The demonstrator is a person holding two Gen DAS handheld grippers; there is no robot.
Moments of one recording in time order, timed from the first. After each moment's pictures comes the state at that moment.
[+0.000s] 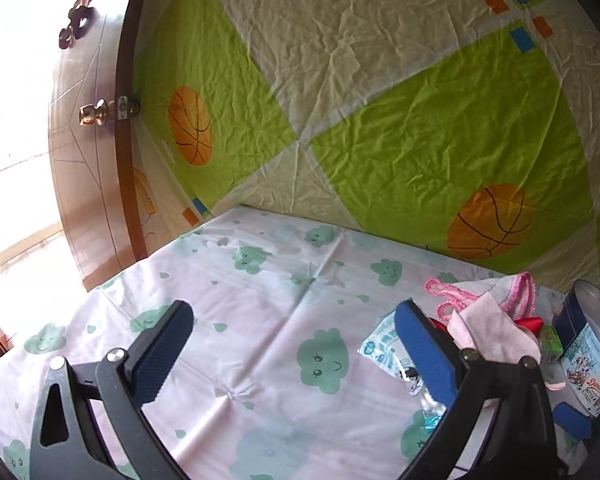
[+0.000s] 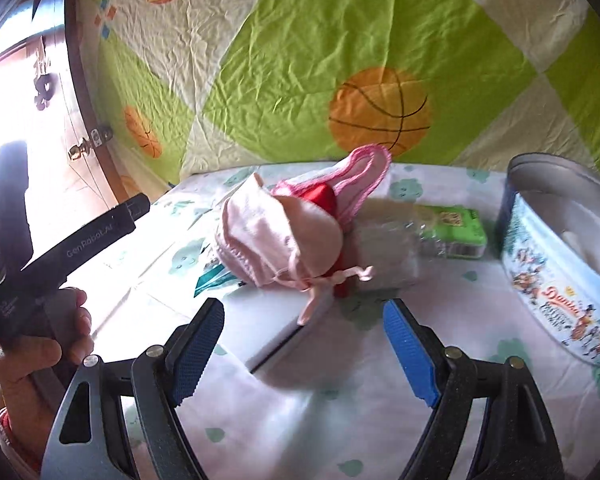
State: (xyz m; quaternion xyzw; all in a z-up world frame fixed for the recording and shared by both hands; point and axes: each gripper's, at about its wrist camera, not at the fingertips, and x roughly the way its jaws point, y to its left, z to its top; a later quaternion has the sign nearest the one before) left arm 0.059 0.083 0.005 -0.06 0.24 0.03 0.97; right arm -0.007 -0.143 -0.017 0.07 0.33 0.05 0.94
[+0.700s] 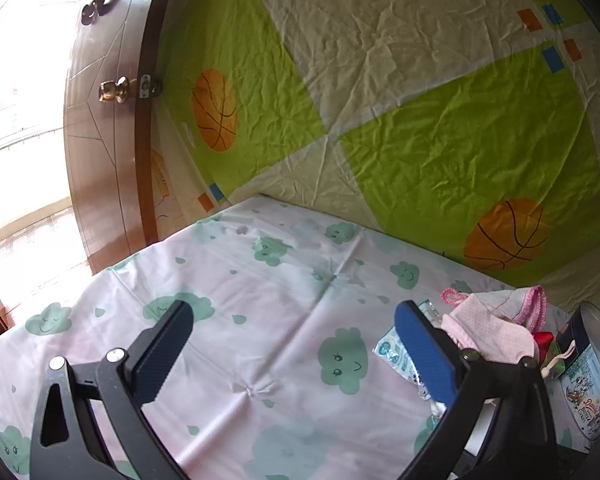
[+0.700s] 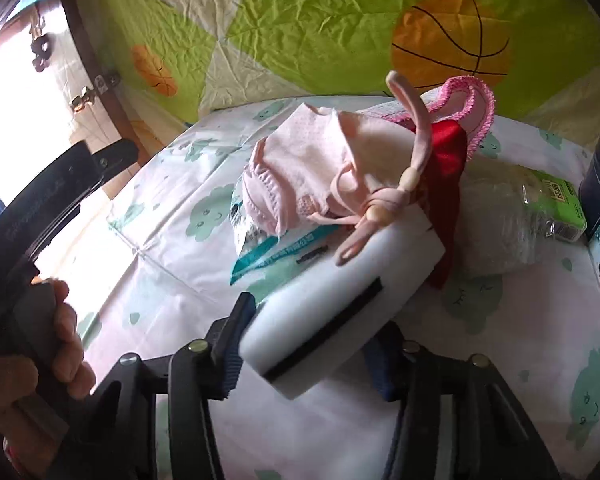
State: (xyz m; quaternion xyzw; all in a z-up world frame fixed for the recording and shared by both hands) left arm 0.060 0.101 0.000 -0.10 0.25 0.05 0.96; right arm 0.038 -0.102 -0.047 0.06 0.43 0.11 0.89
